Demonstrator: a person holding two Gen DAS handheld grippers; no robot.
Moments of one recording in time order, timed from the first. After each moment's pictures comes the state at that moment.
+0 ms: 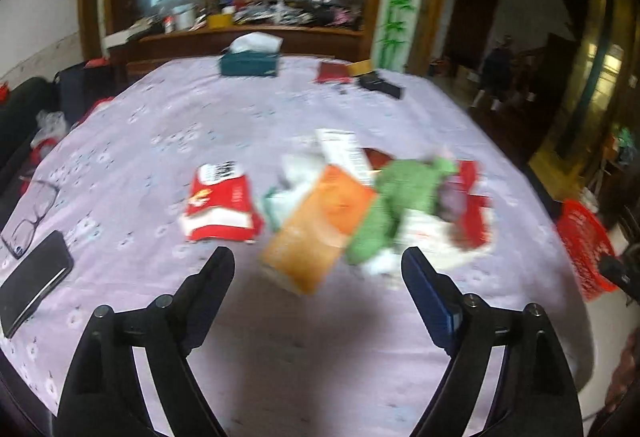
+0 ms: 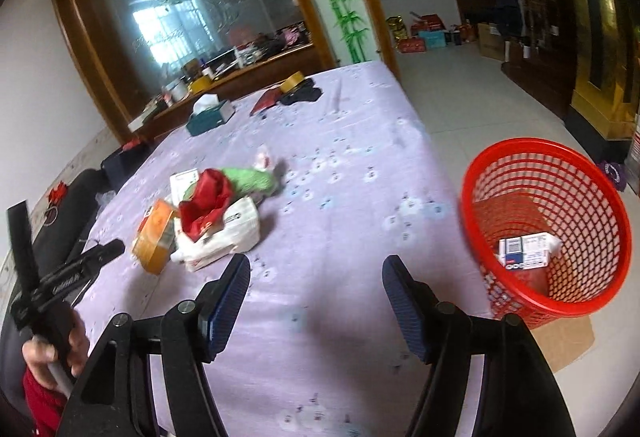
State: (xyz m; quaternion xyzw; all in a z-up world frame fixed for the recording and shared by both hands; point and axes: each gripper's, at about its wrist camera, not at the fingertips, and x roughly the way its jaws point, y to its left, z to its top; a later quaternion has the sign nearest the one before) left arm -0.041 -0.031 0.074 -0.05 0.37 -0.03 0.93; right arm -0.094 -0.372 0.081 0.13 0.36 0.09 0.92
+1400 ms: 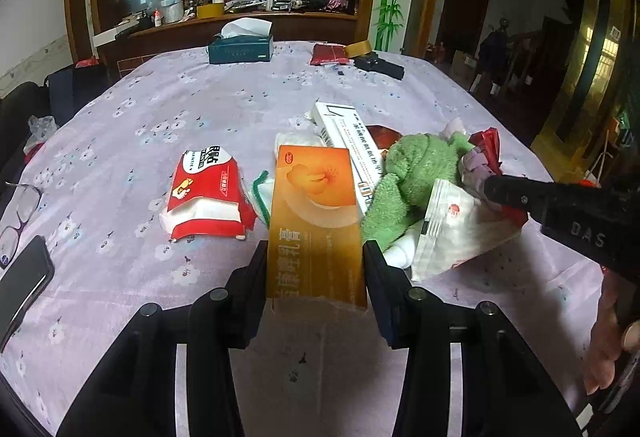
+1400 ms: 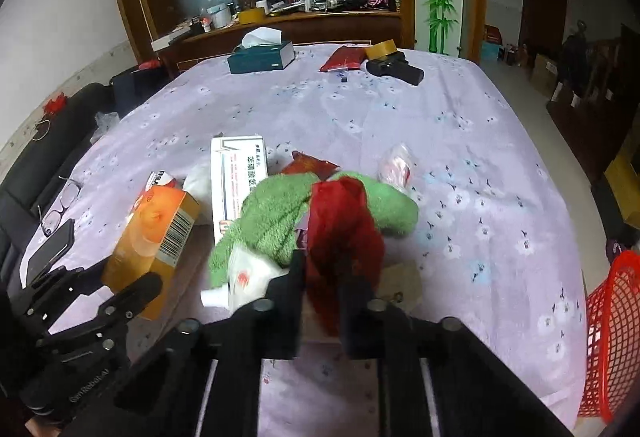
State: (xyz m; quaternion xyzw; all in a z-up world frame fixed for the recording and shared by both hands) left arm -0.031 -0.045 0.049 -0.03 0.38 -0.05 0.92; right arm 0.023 -0.217 0.061 0.00 0.41 0.15 0.90
